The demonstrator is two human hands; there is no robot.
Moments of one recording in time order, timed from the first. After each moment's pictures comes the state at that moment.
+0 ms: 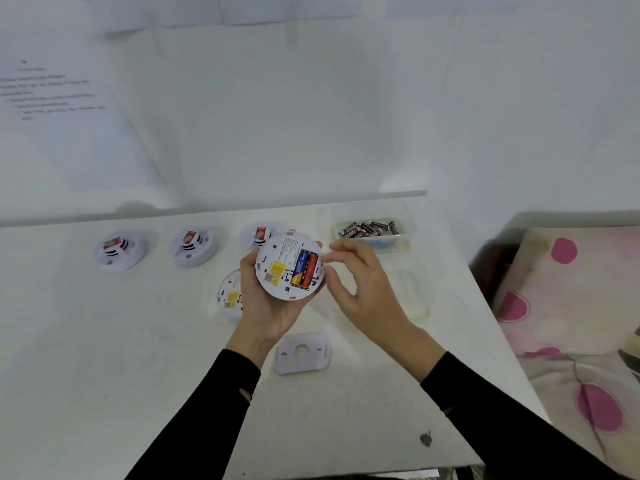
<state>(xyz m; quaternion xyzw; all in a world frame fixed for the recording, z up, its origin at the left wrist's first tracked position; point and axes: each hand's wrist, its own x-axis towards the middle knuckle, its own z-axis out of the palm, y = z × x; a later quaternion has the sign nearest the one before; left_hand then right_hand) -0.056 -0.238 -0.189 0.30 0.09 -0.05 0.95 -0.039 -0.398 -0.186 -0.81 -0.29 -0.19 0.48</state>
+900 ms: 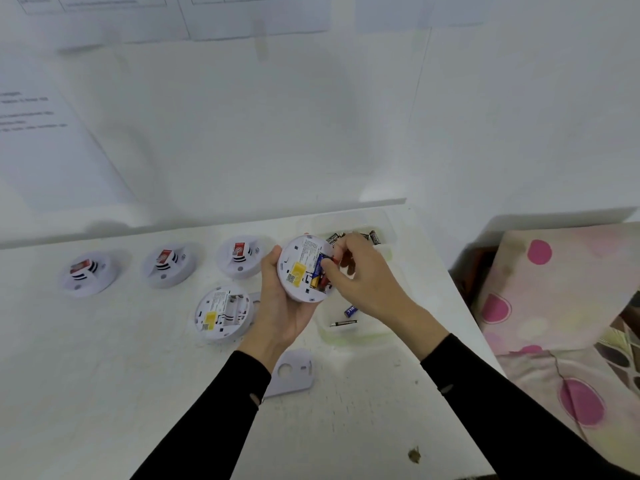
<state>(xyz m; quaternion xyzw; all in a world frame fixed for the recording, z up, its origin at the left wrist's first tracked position) -0.024 -0.276 -0.188 0.35 0.09 -0.08 0.93 -0.005 -0.420 -0.158 -0.83 -0.21 -0.04 0.51</state>
